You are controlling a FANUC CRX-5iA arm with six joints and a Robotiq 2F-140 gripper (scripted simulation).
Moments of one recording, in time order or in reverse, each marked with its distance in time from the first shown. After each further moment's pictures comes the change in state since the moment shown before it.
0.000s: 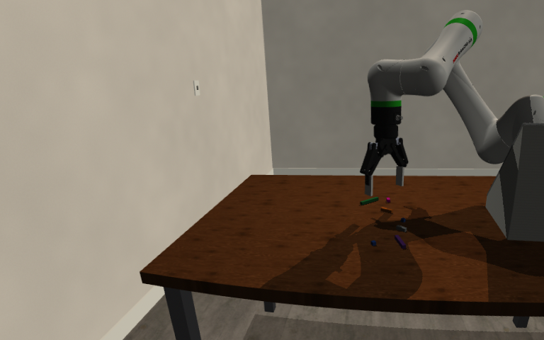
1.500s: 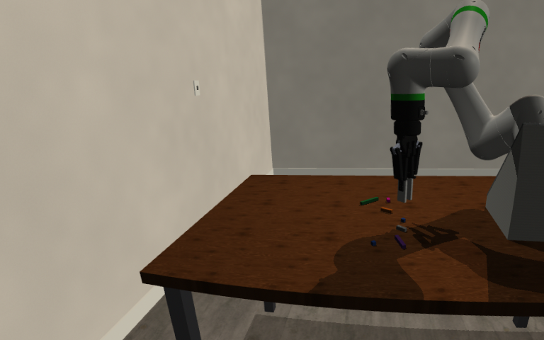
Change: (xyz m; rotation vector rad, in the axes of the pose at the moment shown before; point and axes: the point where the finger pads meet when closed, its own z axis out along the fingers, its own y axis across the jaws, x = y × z) arm -0.103 -0.026 -0.023 0.000 0.000 -0.075
